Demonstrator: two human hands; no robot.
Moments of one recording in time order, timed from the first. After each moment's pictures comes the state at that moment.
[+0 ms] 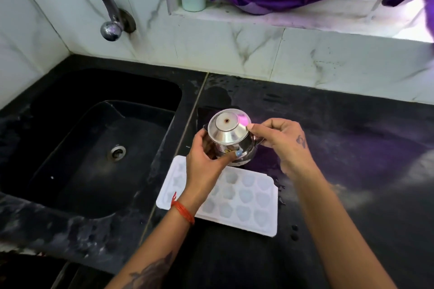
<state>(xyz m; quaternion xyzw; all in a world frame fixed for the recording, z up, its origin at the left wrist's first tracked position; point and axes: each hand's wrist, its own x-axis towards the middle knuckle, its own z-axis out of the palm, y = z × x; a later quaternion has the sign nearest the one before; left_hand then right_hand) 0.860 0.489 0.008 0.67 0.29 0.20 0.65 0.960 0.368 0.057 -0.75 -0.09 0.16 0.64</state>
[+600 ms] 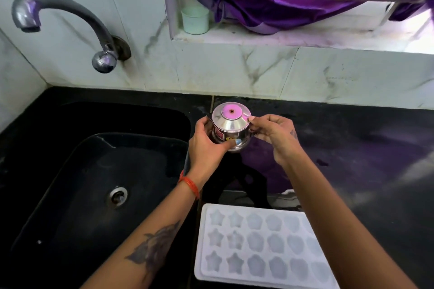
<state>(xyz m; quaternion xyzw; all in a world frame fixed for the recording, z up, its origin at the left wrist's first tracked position) 0.952 0.615 0.006 0.74 0.25 0.19 0.59 1.027 0.480 0.036 -0.69 -0.02 0.15 0.71</state>
